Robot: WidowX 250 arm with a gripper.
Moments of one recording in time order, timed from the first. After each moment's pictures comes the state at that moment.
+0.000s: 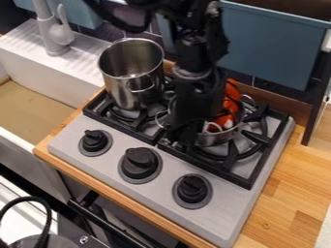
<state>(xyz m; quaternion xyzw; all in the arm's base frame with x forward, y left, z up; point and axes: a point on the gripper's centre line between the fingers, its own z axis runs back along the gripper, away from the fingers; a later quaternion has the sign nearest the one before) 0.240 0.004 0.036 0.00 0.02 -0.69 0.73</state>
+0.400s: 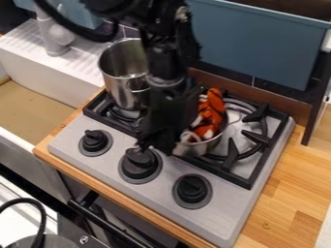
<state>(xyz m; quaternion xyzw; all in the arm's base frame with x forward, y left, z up) 0.216 0.019 0.036 -0.01 0.02 -0.72 0.69</state>
